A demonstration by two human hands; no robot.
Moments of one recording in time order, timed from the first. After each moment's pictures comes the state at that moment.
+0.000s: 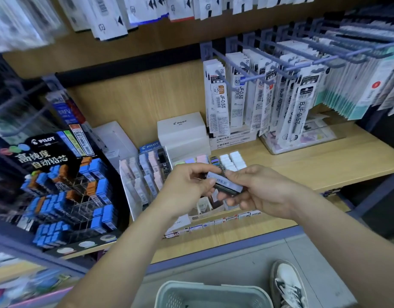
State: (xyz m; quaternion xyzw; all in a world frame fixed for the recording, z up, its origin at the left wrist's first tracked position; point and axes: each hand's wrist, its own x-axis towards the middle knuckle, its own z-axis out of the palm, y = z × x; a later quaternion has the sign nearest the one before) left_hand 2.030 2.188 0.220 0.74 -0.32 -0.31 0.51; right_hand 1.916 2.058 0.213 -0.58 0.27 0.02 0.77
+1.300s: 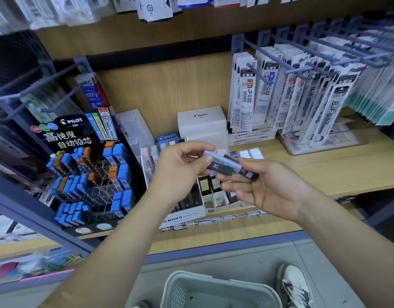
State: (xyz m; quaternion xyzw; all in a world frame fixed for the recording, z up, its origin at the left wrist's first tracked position) left_hand 2.050 2.222 0.237 0.69 -0.31 -0.20 0.62; right_hand 1.932 2.086 0.221 -0.44 0.24 -0.01 0.86
